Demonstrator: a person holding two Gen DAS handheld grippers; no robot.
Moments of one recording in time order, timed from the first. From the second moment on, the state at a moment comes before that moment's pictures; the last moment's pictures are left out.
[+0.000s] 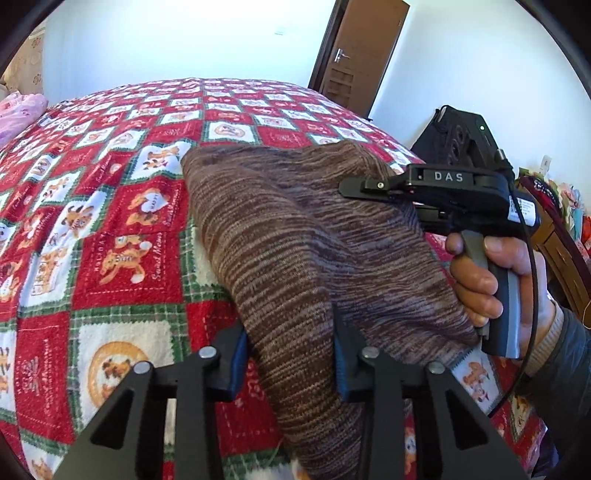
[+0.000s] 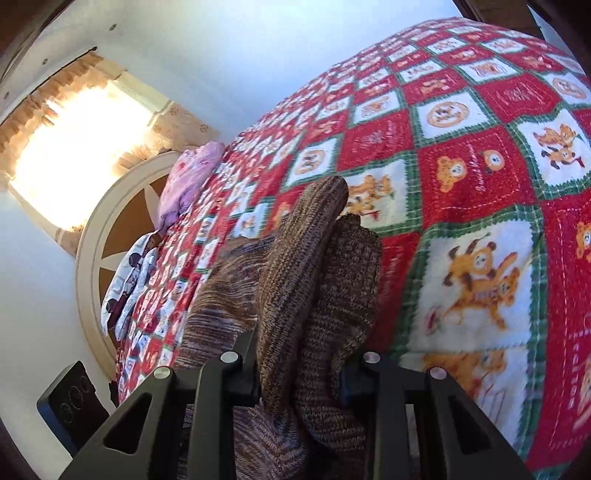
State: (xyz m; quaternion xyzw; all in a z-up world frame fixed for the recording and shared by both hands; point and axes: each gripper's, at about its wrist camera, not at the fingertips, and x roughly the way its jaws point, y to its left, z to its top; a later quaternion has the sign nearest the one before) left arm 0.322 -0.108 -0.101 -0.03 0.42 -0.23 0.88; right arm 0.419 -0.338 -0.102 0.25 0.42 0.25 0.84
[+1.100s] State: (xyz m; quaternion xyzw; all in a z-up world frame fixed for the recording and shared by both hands) left arm 0.175 0.039 -0.055 -0.07 0.38 -0.11 0.92; right arm 0.332 -0.134 -0.072 0.23 0.43 0.40 0.78
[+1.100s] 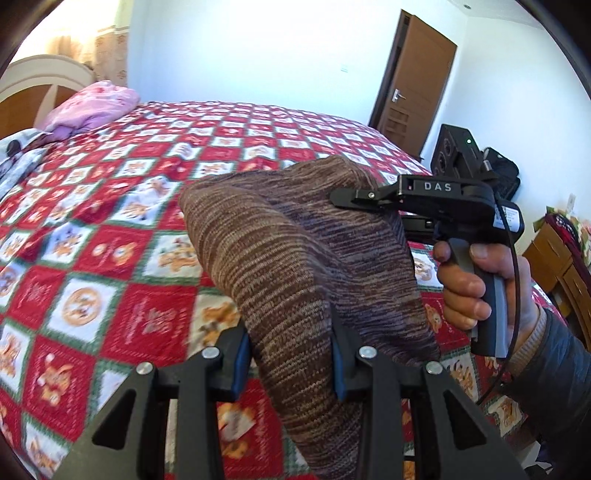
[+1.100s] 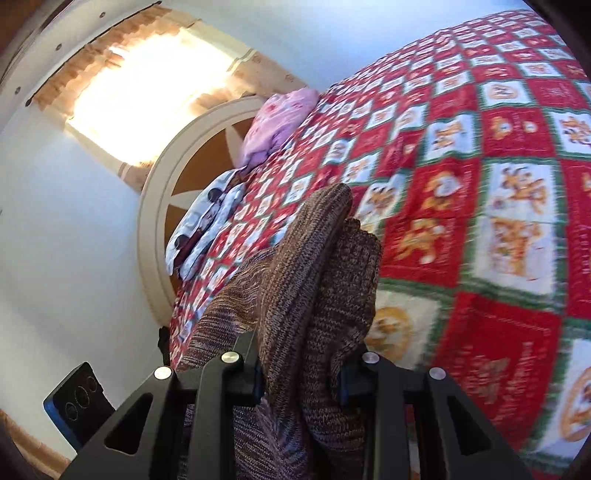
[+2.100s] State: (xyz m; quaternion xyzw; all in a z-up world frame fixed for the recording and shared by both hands) left arm 0.124 0.135 -0.065 -0.11 0.36 -0.02 0.93; right arm 0.323 0.012 -0.085 0.18 0.46 0.46 0.74
